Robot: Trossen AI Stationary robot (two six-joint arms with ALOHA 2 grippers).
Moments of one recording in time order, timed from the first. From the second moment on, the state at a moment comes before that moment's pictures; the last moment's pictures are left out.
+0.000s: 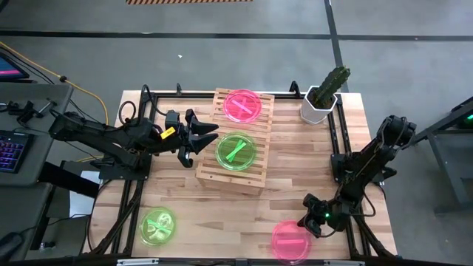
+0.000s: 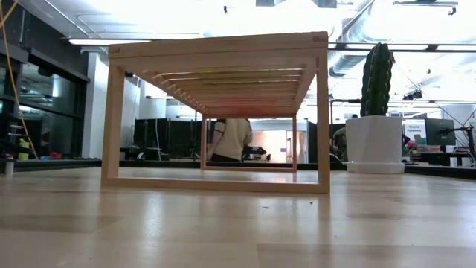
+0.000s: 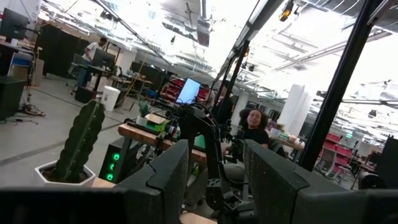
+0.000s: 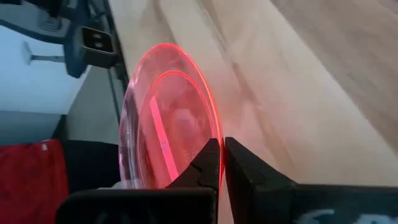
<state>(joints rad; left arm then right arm) -0.21 1.08 0.92 0.46 -0.33 -0.26 1.01 1.41 0.42 0.23 0.40 1.52</state>
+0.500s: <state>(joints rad) -0.21 1.08 0.92 0.46 -0.33 -0.26 1.01 1.41 0.42 0.46 0.37 1.47</state>
